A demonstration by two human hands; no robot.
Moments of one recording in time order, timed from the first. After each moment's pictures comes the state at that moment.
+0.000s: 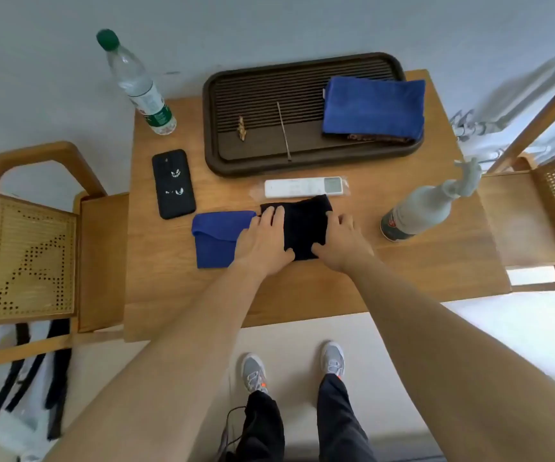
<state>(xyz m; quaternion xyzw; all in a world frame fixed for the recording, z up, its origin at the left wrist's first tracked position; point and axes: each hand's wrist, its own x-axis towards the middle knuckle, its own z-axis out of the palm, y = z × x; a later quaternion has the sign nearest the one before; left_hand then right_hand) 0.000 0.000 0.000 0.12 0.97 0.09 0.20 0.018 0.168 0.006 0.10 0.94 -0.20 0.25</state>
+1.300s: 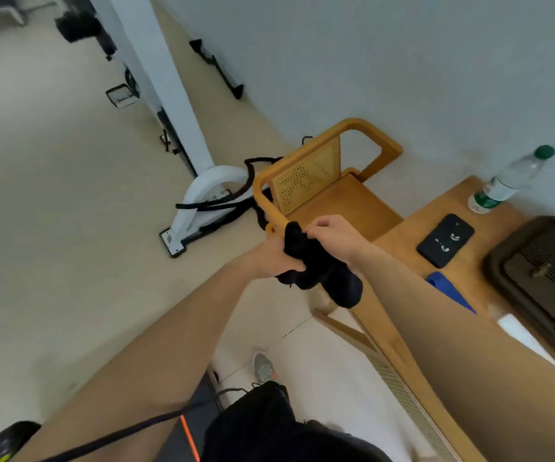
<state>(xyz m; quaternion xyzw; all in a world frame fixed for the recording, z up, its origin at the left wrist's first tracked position) 0.268 -0.312 0.150 -0.34 0.76 0.55 0.10 0.130 -0.226 0.184 -0.30 0.76 -0.32 0.47</state>
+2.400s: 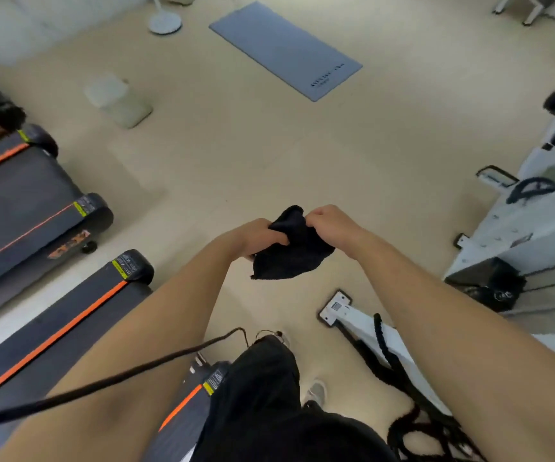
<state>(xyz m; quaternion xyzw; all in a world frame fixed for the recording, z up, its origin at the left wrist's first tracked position) 0.768 -0.789 0.140 -0.76 0.28 0.54 -0.23 0.635 -0.917 0.158 -0.74 0.41 0.09 0.52</state>
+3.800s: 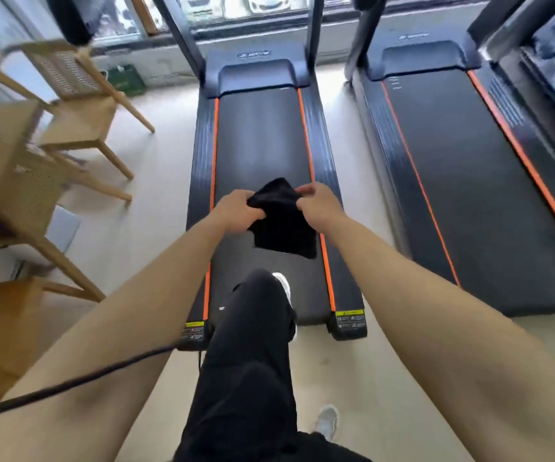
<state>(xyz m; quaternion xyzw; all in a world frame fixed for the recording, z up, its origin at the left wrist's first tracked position) 1.025 -0.397 0.178 -0.67 -0.63 -0.07 -0.39 1.212 -0.423 0.176 -0.67 -0.47 0.49 0.30</state>
